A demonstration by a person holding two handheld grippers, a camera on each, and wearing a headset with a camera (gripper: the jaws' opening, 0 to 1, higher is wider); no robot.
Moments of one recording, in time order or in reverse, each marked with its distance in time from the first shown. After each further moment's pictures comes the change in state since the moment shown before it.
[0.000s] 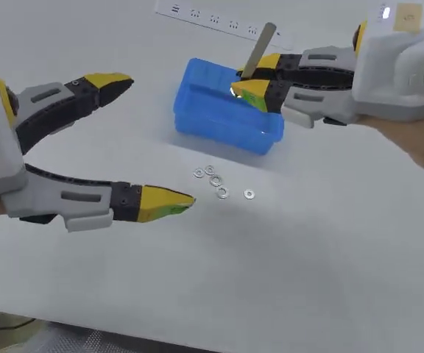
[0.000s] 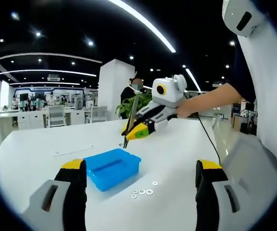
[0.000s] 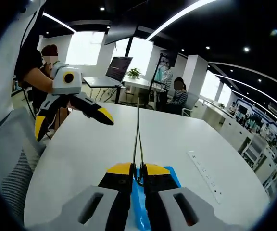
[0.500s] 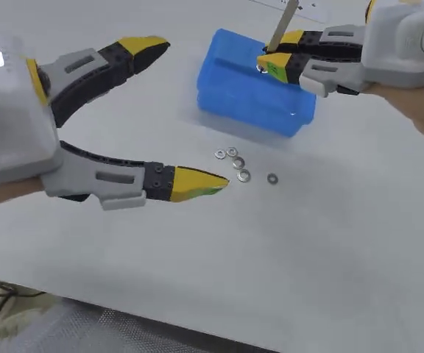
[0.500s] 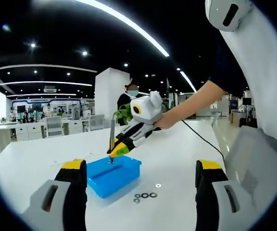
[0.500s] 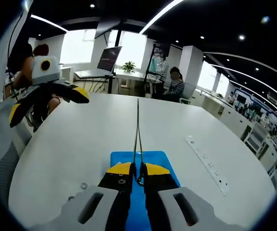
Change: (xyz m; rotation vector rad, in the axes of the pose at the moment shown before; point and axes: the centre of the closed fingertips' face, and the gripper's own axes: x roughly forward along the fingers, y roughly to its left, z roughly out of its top) left arm 0.019 -0.016 -0.027 0.075 0.045 -0.084; right arm 0.035 -0.036 -0.060 0.059 0.056 -0.002
